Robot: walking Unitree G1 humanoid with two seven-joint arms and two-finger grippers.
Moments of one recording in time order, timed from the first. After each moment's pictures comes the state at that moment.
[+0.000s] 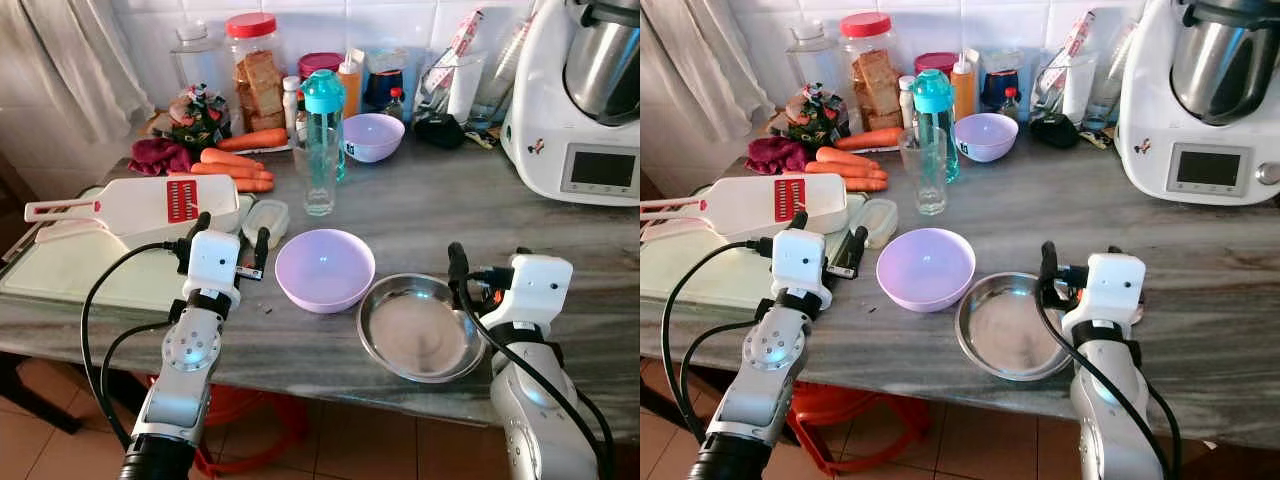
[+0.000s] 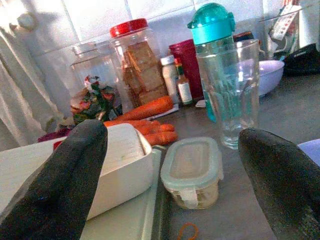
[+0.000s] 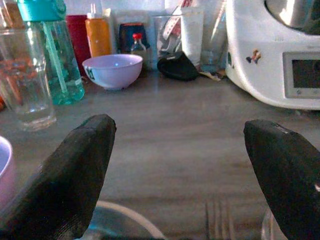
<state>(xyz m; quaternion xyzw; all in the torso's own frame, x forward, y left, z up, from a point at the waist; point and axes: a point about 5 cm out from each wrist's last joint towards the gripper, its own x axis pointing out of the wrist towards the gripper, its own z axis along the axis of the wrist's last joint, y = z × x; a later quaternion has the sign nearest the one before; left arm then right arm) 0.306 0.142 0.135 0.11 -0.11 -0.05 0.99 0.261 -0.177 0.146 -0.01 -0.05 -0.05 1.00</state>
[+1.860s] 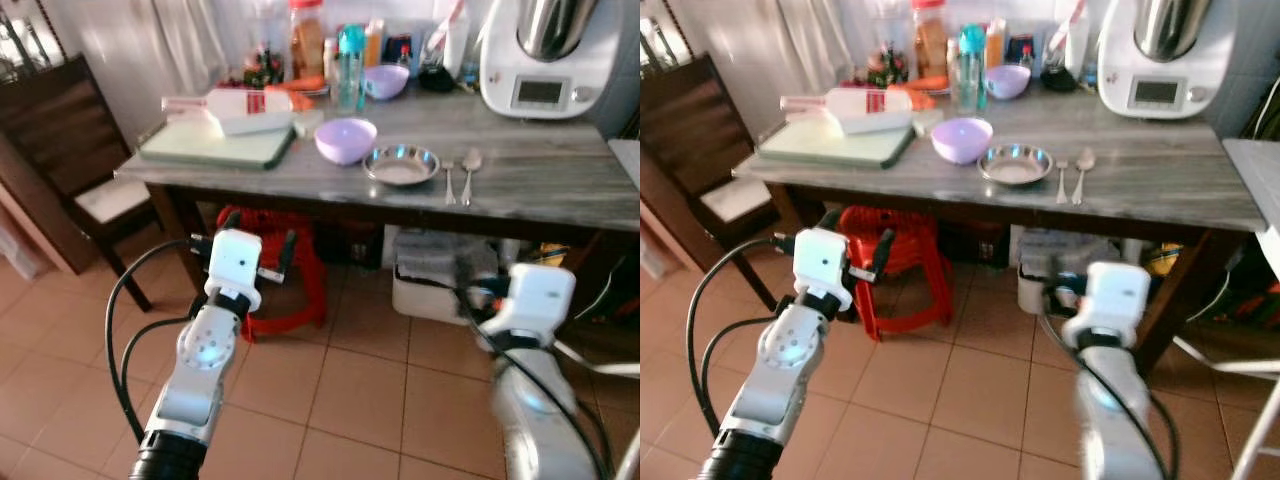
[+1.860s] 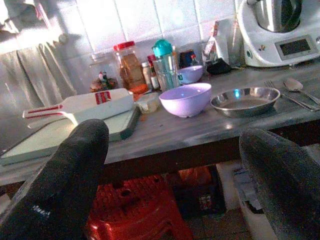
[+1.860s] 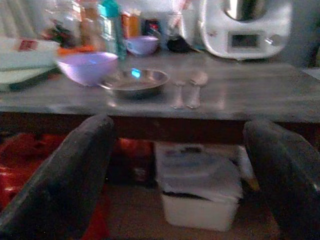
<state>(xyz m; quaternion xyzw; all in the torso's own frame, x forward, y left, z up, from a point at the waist) 0.303 0.120 0.132 0.07 -0.11 -0.12 0.98 0.259 -0.179 0.132 -0.01 -0.03 -0.06 1.00</state>
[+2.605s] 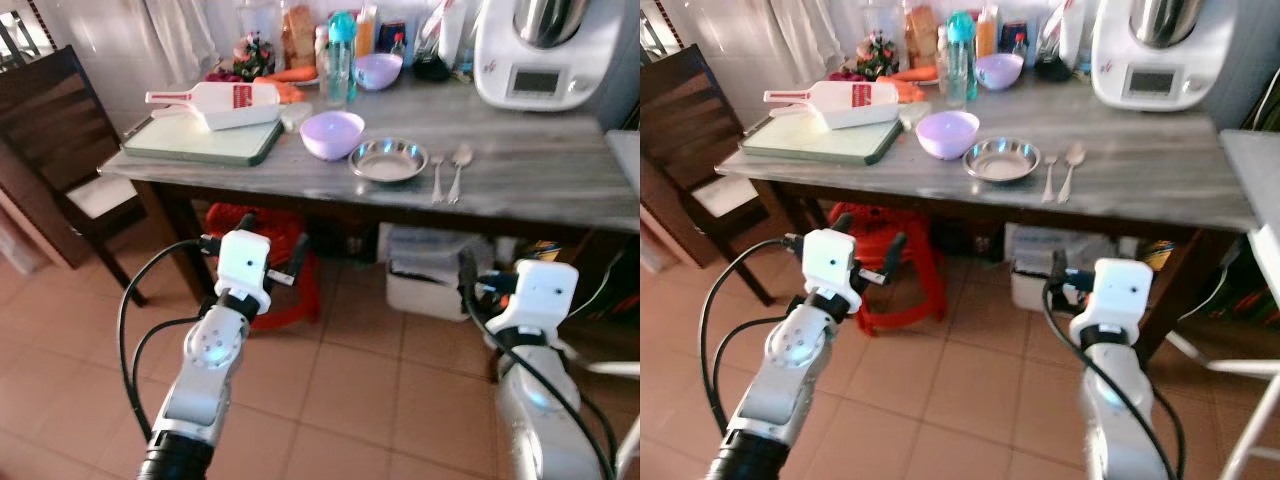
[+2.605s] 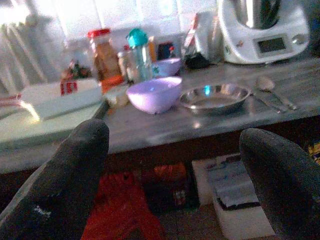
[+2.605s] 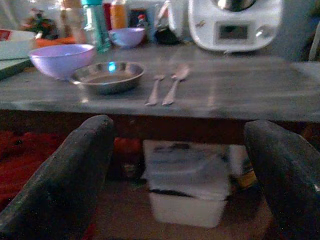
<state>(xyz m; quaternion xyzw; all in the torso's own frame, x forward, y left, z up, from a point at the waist) 0.302 0.116 0.128 0.05 -0.09 -0.15 0.98 0.260 -0.180 0.133 -0.01 -0.03 -0.07 1.00</state>
